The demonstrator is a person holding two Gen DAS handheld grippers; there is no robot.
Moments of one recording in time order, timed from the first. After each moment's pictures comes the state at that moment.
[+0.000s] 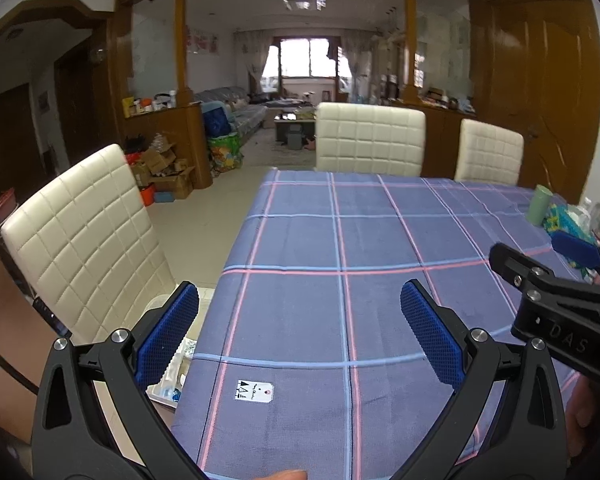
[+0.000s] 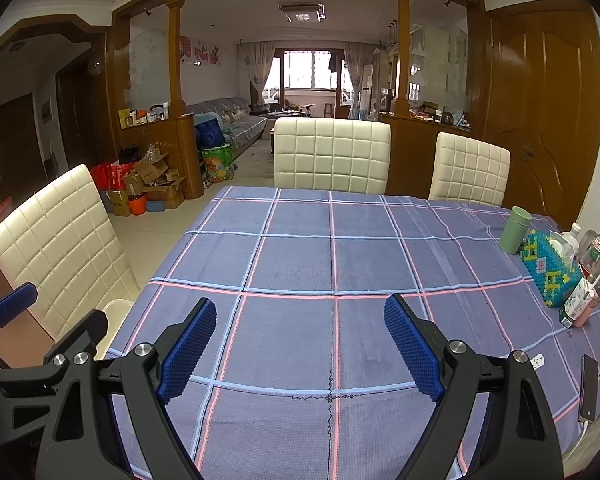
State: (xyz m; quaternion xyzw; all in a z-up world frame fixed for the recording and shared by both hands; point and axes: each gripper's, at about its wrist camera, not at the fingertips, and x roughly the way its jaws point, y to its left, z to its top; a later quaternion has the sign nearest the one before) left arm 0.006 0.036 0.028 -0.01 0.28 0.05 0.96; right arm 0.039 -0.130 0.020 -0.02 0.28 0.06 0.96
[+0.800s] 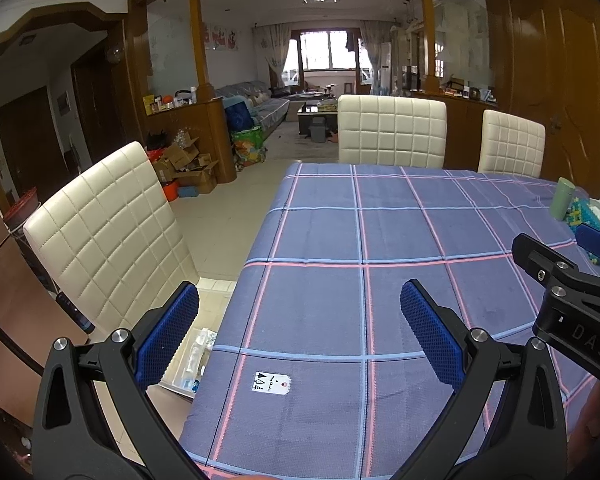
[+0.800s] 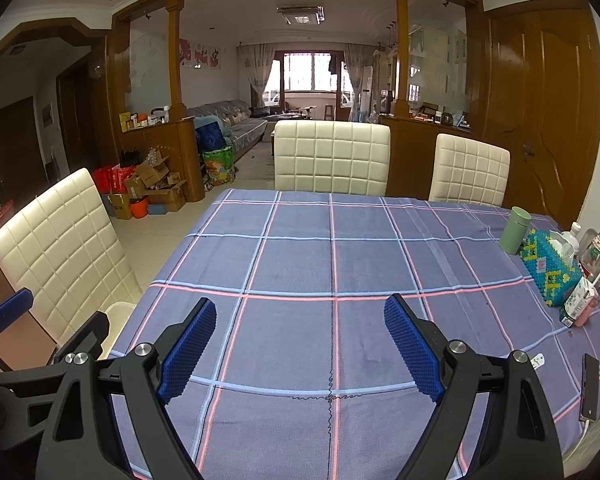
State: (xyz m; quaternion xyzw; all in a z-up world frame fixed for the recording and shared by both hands) left arm 0.009 0.030 0.028 0.01 0.30 0.09 0.95; right arm 0.035 -0.131 0.022 -0.01 0.28 0.06 0.96
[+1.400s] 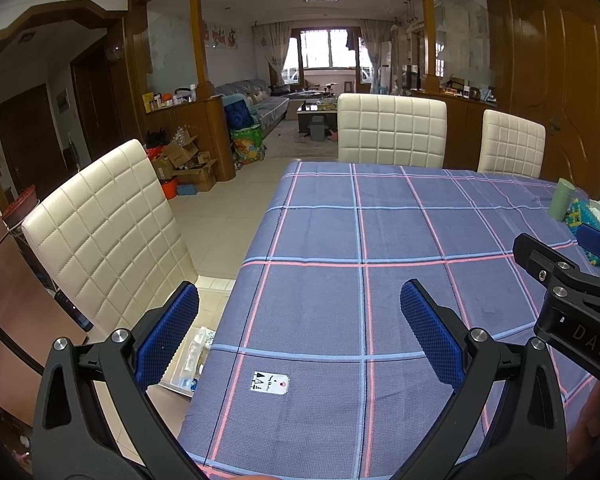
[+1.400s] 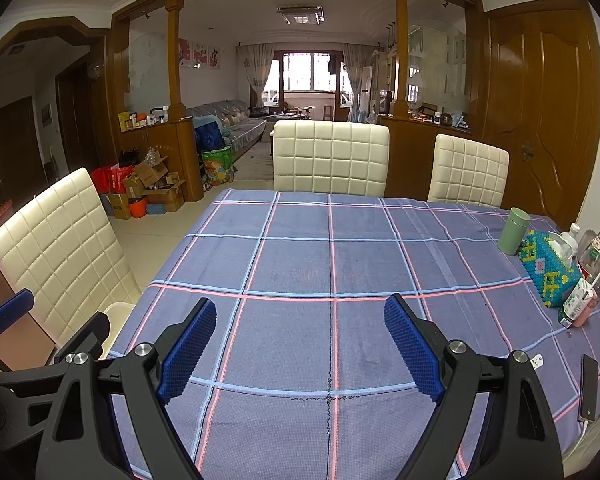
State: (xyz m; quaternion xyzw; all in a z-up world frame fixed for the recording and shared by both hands) left arm 0.009 0.030 0.027 0.01 0.30 0.09 0.95; right arm 0.035 -0.132 0.022 -0.01 0.28 0.06 0.96
